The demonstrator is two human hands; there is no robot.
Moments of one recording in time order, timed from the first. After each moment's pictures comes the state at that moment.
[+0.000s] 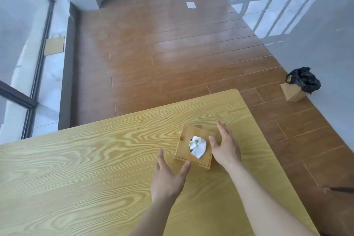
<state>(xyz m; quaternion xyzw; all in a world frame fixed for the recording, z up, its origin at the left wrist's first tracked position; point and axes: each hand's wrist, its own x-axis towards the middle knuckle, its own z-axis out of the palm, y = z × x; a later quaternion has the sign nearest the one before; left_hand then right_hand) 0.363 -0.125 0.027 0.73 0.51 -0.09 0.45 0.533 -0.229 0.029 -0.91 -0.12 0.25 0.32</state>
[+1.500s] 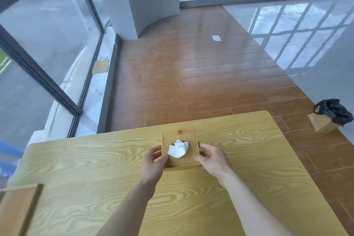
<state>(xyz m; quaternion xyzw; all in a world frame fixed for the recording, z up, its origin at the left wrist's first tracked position) 0.245 0.001 0.103 0.55 0.52 0.11 0.64 0.404 -0.129 0.088 -0.80 -0.15 0.39 0.42</state>
